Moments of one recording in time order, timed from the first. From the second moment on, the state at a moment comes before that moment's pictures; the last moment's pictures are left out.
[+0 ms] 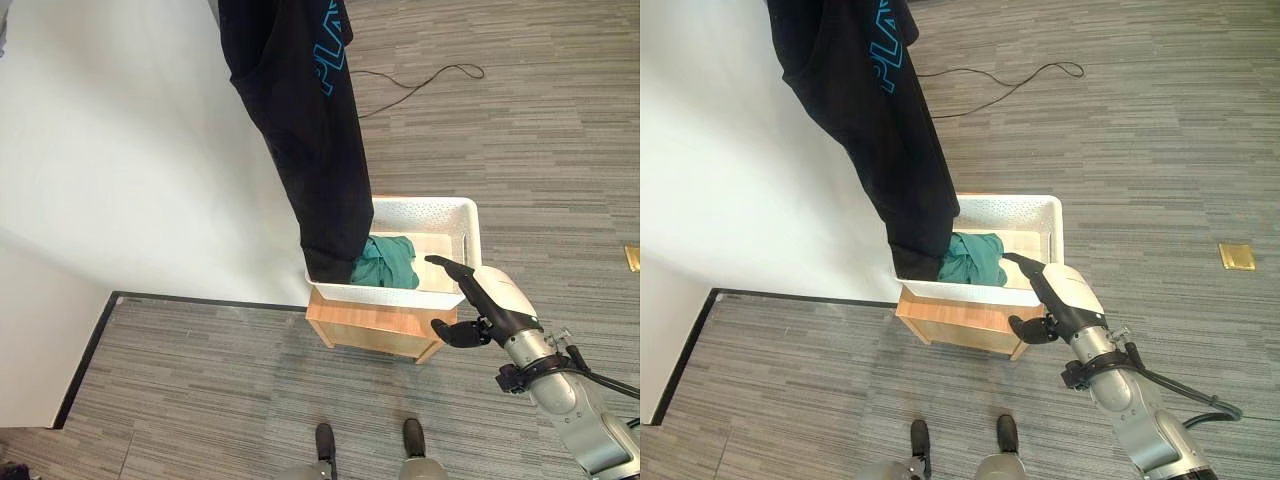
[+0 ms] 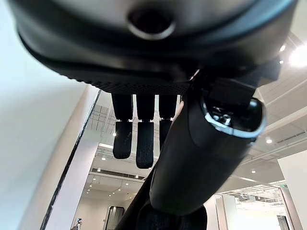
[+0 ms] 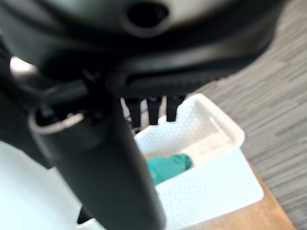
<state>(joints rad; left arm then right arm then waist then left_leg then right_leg) -1.84 1.15 -1.02 0.46 -0.31 -0.12 0.32 0.11 -0.80 0.09 -0.13 -0.31 -0.07 -0.06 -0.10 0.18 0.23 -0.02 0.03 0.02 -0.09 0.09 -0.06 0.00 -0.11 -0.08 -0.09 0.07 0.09</state>
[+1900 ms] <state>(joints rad) -1.03 0.32 -0.62 0.58 -0.17 0.04 0.38 0.00 -0.68 0.30 -0.02 -0.39 -0.03 -0.16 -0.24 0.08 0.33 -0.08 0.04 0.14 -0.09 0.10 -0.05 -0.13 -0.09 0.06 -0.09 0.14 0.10</state>
